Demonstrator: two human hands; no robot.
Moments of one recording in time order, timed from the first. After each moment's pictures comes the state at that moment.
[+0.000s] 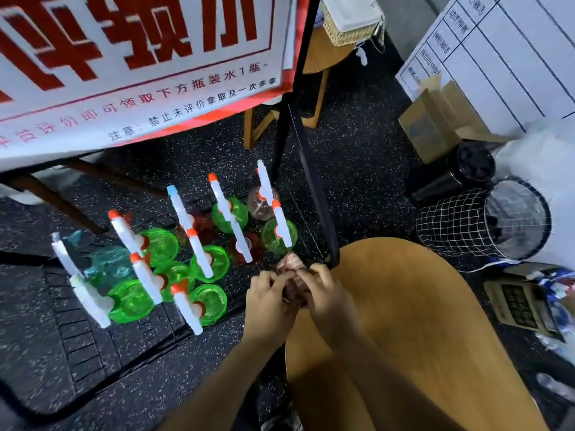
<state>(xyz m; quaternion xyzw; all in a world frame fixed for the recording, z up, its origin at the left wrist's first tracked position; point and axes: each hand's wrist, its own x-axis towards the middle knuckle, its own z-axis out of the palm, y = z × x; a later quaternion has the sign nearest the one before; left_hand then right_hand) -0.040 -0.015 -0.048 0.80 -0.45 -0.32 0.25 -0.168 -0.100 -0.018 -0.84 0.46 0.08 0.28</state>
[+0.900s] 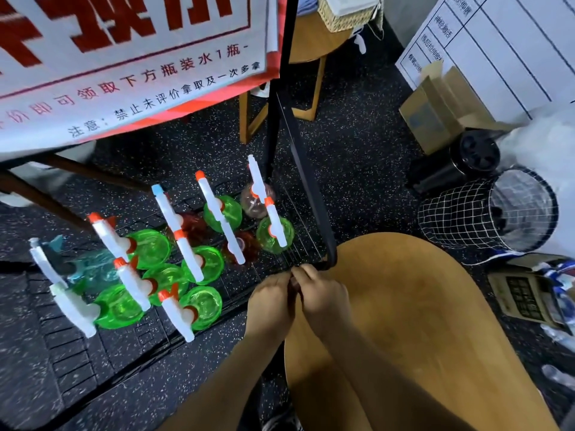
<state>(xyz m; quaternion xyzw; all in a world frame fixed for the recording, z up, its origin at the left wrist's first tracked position) -0.049 -0.032 -0.061 0.79 -0.46 -0.35 0.21 -0.162 -0.105 -0.044 -0.89 0.41 0.11 0.16</state>
